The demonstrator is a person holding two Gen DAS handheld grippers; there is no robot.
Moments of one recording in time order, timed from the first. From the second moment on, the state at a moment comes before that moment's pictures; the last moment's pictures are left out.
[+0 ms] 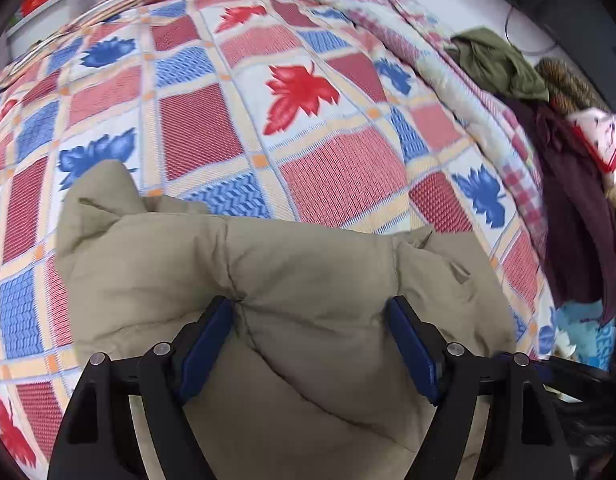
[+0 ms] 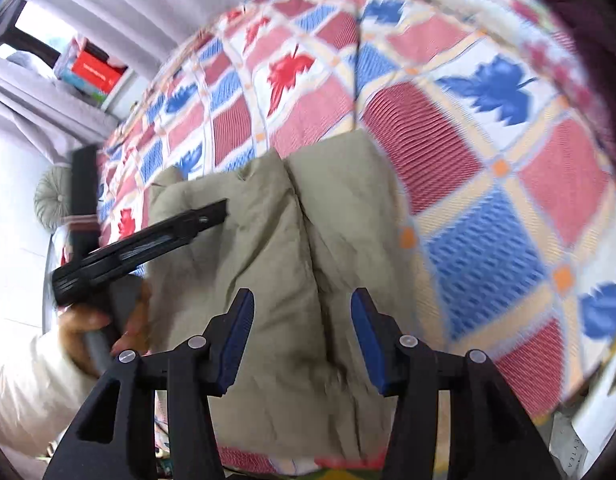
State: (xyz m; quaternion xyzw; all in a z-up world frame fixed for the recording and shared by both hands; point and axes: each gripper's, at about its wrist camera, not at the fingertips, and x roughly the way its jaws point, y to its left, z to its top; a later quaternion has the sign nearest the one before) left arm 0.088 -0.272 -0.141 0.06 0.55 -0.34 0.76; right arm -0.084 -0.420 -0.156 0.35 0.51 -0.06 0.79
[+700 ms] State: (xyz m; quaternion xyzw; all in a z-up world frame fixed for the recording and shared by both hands) left arm 0.044 -0.132 -0.163 -0.01 0.61 -0.27 0.74; right arm -0.060 -0.395 -0.216 0.32 0.58 -0.03 0.75
